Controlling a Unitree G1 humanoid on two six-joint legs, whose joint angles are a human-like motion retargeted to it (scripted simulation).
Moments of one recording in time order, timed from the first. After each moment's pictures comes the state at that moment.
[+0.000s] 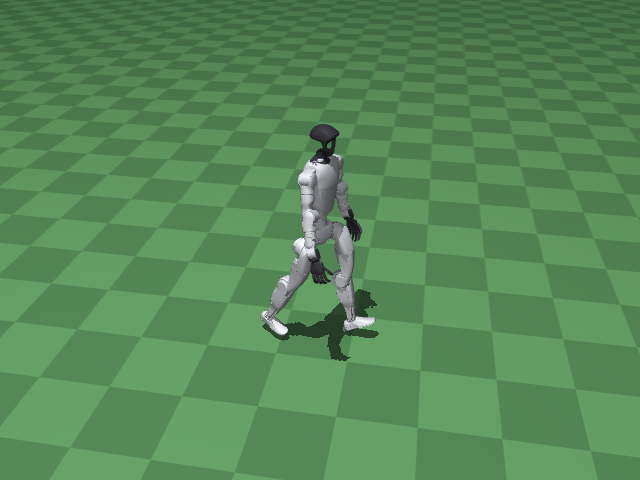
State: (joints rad) left arm -0.03 0.31 0.00 1.50 -0.04 -0.31 -0.15; right arm -0.23 -0.25 0.00 1.54 -0.08 -0.24 0.00; waist 0.30 -0.14 0.02; left_leg -0.15 0.08 0.58 -0.09 -0.27 -0.06; right_leg 0.30 -0.17 0.13 0.06 -0.21 0.24
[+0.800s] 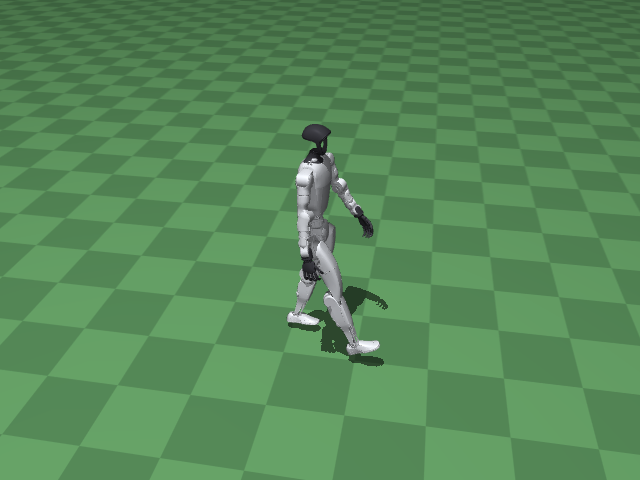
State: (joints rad) left arm -0.30 0.30 -0.18 1.38 0.13 -0.23 -0.10; right arm -0.07 -0.23 -0.08 1.52 -0.05 -0.17 0.05; waist -0.07 -0.02 0.13; left_leg 0.36 -0.09 0.03 -0.02 -0.31 -0.08; right_leg -0.27 -0.06 -0.01 -0.09 -0.03 0.23
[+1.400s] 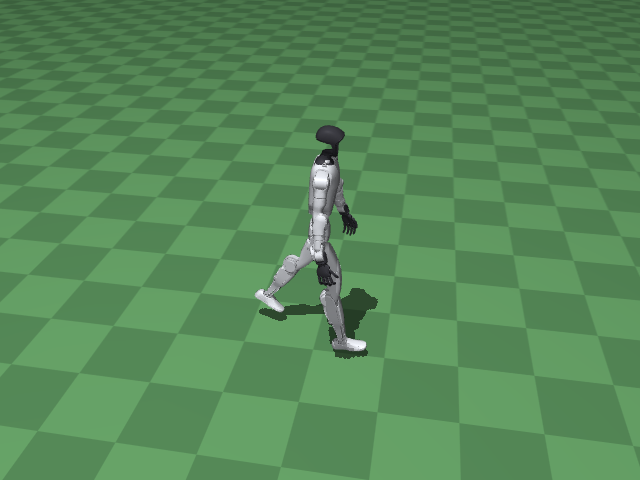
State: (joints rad) left arm -0.19 0.30 -0.13 1.52 0.17 -0.25 -0.09; right arm -0.06 -0.30 -0.11 1.51 0.15 -0.23 0.06; waist -0.11 -0.03 0.03; left_leg 0.46 0.00 -0.28 0.06 -0.13 -0.08; right_leg -0.24 -0.09 -0.16 -0.09 0.11 0.23
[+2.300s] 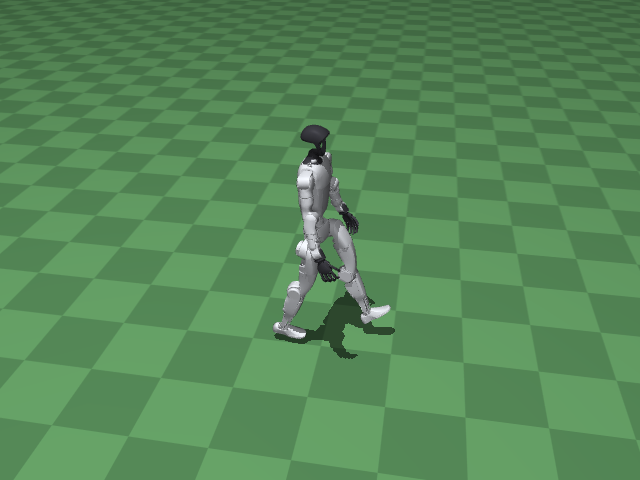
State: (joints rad) left arm -0.10 0.30 -0.06 1.49 0.08 -0.37 -0.10; right arm -0.16 -0.24 0.03 1.51 0.05 -0.33 -0.01; waist 0.23 -0.07 0.07; left_leg -0.28 0.08 0.35 -0.09 -0.27 0.02; right_leg 0.27 -0.03 0.29 0.10 -0.23 0.26
